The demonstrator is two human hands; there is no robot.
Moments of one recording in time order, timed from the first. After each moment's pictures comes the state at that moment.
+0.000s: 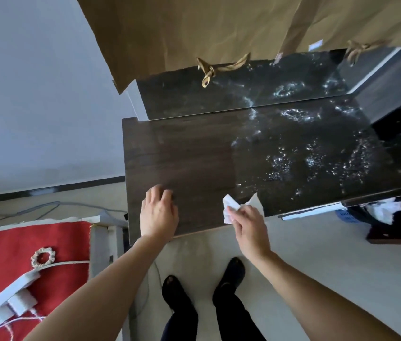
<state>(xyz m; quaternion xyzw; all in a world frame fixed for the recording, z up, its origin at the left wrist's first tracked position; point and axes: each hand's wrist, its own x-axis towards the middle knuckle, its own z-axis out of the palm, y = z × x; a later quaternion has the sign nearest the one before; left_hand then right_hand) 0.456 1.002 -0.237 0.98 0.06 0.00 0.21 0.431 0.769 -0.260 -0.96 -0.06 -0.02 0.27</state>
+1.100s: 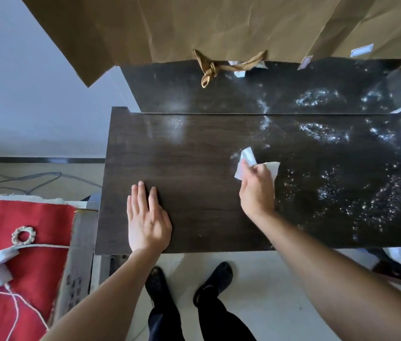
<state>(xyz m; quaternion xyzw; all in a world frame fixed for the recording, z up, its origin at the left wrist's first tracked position) 0.480 0.950 -0.277 0.97 0.21 -0.01 0.14 0.606 0.738 -0.263 -0.97 -0.03 0.02 0.23</state>
